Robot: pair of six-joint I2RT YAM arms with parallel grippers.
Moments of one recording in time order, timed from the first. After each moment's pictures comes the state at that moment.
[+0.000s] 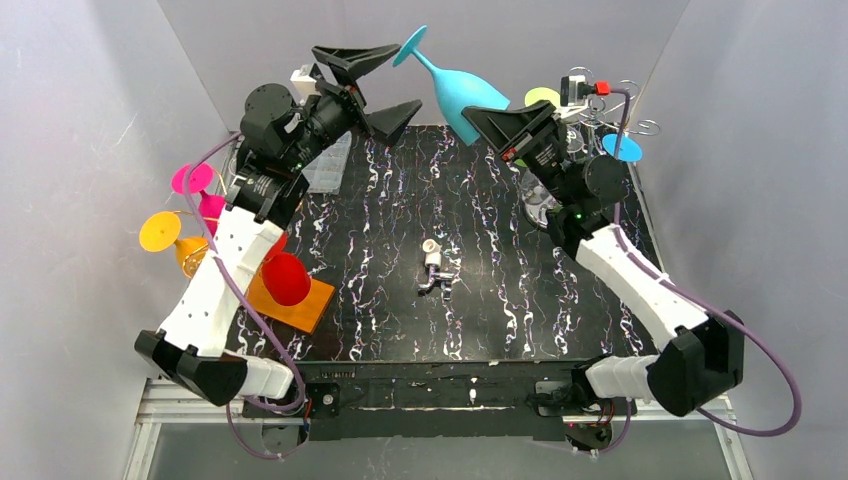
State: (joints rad) left arm -0.44 1.37 1.67 -0.10 0.35 -1.92; right arm 0.49 1.30 1.11 0.92 -0.40 1.25
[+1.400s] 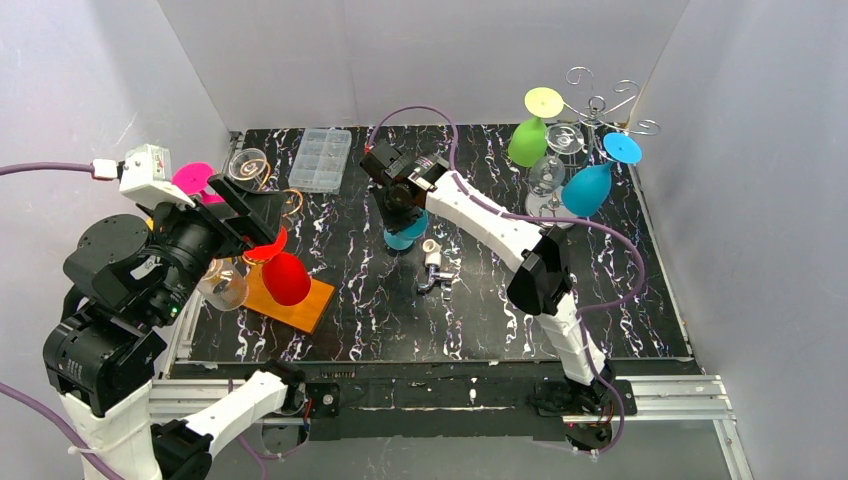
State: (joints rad) left arm -0.45 0.87 1.86 -1.14 -0.23 -0.47; right arm 0.94 2.24 2.35 -1.18 0.09 0.44
